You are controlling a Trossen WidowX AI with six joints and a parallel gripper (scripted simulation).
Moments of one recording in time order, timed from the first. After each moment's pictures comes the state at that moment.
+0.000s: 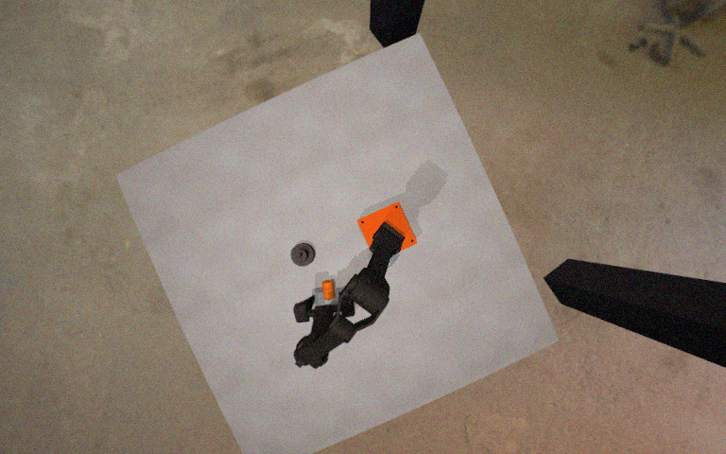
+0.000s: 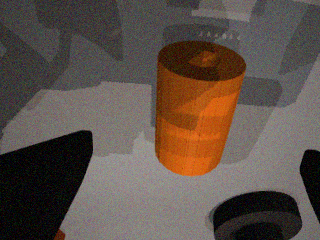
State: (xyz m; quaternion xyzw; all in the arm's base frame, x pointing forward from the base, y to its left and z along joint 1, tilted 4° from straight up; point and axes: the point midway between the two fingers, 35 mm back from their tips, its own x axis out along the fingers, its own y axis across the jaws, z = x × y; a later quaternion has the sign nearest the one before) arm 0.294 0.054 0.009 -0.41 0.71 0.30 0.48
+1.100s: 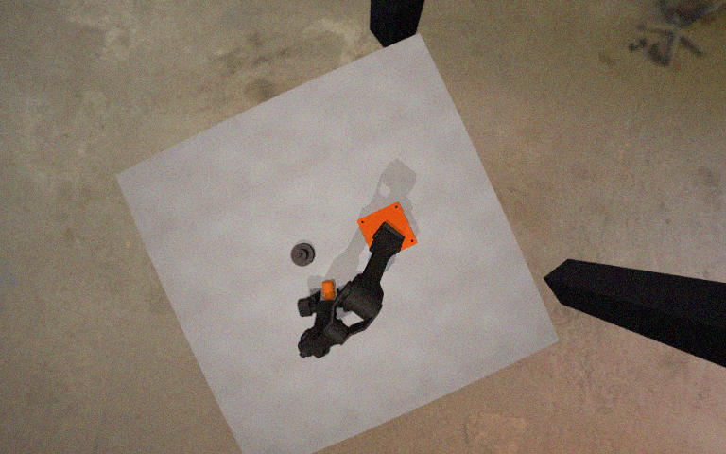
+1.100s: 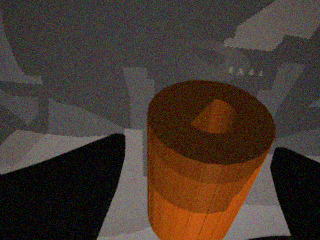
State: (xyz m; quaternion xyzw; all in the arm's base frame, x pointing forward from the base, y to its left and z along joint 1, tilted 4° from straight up) arm 0.290 0.052 -0.034 -0.41 0.72 0.30 0.48
